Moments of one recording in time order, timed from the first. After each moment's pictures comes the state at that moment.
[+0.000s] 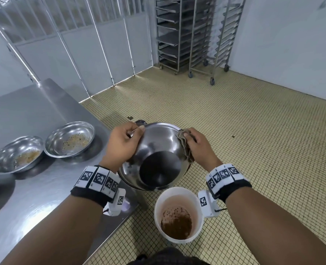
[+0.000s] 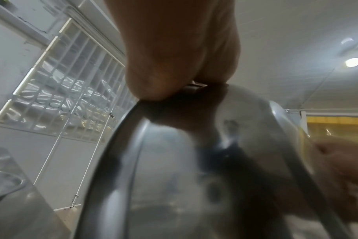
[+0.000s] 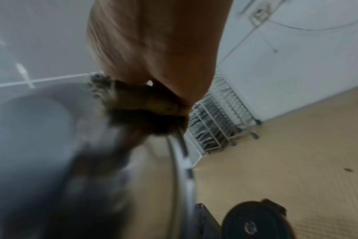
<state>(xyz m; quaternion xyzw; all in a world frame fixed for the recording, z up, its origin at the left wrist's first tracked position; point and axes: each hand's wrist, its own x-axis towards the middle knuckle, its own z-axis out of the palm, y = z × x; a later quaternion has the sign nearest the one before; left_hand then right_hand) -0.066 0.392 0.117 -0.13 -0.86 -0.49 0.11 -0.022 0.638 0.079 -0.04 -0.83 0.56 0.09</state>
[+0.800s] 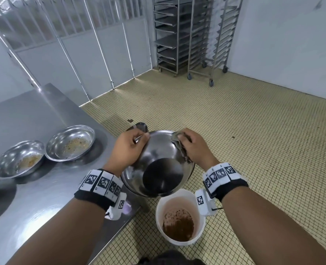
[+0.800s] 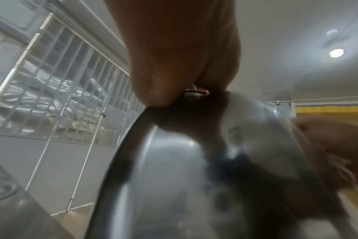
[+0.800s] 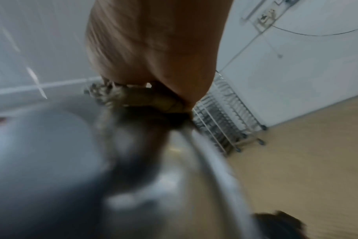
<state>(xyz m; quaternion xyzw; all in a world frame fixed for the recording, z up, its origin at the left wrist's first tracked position) -0.063 0.399 0.117 -0.20 -0.89 -0.41 0.08 -0.026 0.633 0.081 -0.01 -0.85 0.51 0.08</state>
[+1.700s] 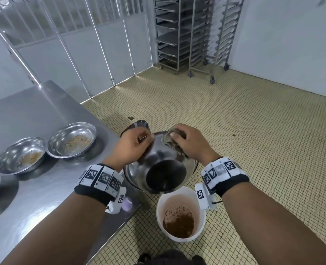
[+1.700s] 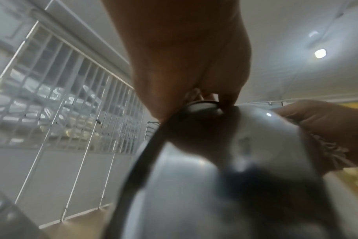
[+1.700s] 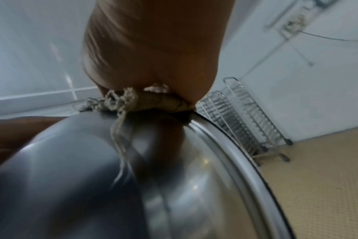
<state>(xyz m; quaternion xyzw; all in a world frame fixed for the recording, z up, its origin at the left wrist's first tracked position) -0.063 0.396 0.122 -0.24 -0.89 -0.38 0.03 -0.030 0.624 0.099 0.06 -0.88 0.46 0.07</state>
